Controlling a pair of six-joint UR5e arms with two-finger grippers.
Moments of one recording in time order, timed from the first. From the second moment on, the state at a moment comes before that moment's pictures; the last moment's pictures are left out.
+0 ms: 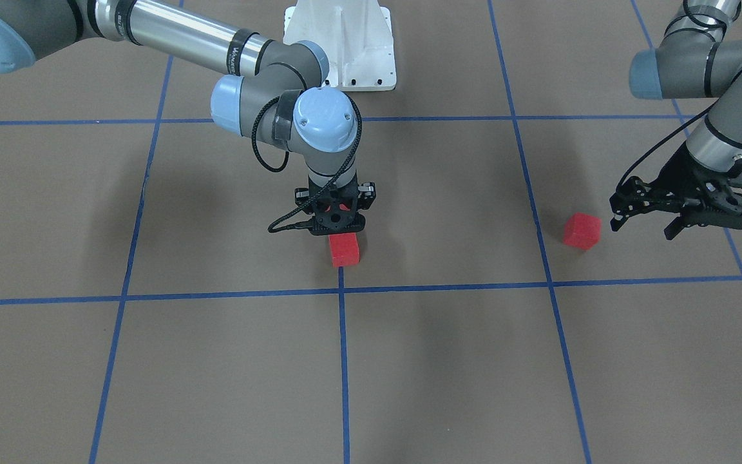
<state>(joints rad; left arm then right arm) -1.06 -1.75 -1.74 -1.95 -2.14 -0.63 0.54 -0.67 1.32 -1.51 2.00 1.13</state>
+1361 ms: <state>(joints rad) -1.06 -1.75 -1.73 -1.95 -2.14 -0.63 0.54 -0.66 1.30 -1.50 1.97 1.13</state>
